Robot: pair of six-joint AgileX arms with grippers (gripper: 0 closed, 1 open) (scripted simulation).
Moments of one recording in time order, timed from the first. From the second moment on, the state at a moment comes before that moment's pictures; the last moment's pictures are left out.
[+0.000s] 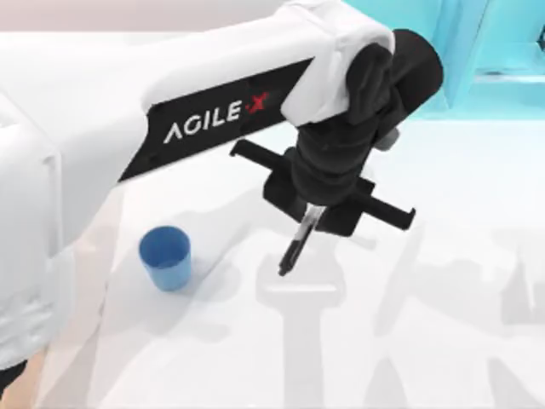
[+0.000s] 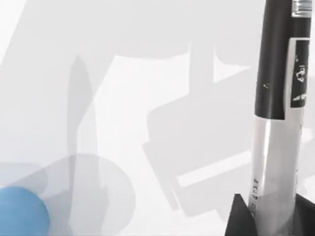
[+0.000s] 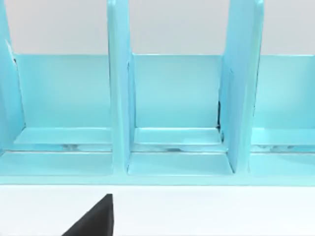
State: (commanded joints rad) left arm -0.86 2.16 1.87 -1.20 -0.18 -0.37; right arm 0.00 0.00 0.00 0.00 0.00 0.00
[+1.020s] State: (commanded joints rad) left arm -0.83 1.80 1.34 -0.61 -0.26 -0.25; right arm 0.00 0.00 0.00 0.00 0.00 0.00
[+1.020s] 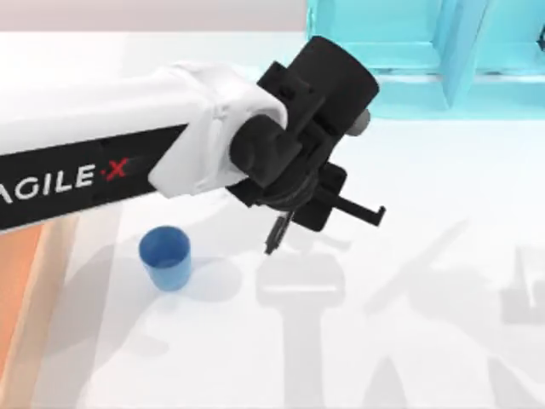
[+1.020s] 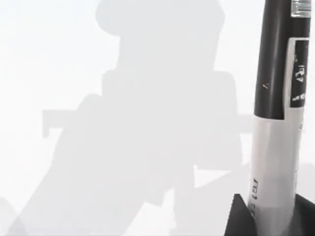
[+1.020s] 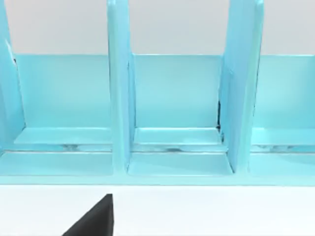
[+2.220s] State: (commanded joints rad) left arm -0.67 0.91 0.07 0.99 -0.33 0.07; right arm 0.00 0.00 0.00 0.00 0.00 0.00
